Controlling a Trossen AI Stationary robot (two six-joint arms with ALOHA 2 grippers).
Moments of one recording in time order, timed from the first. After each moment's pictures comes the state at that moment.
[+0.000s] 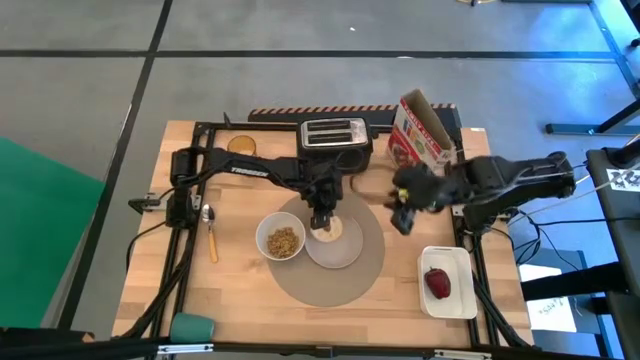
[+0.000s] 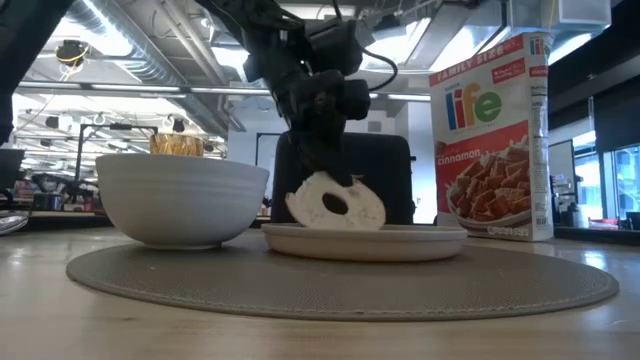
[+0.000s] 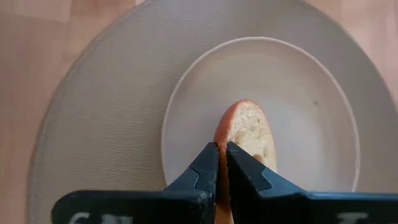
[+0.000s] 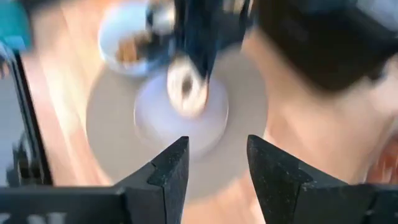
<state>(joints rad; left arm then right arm) 0.17 1.96 1.40 -0.48 0.28 -0.05 0.26 1.29 1.51 -1.18 0.28 0.68</state>
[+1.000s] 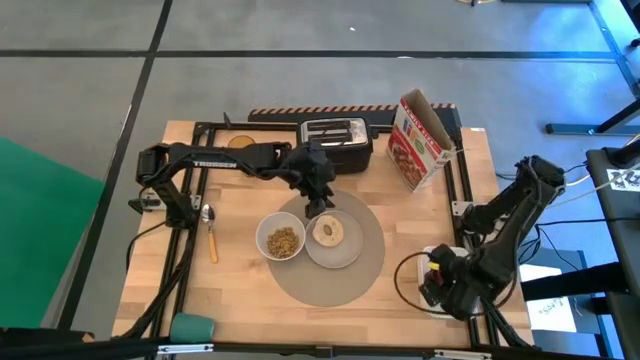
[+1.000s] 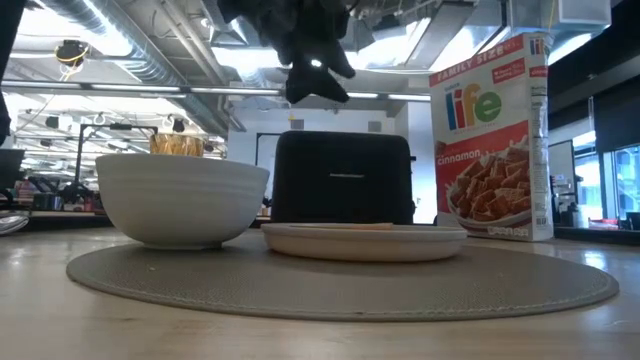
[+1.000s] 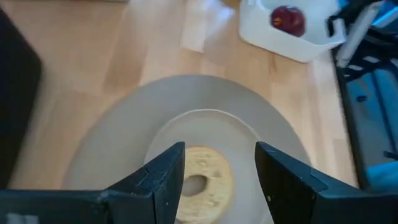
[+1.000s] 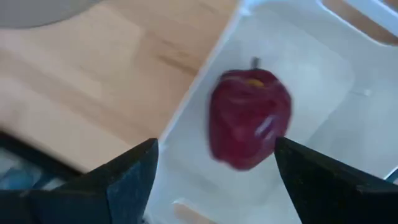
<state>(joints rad) 0.16 1.70 1.41 -0.49 0.27 -0.20 0.99 1.37 1.05 -1.14 0.06 2.02</state>
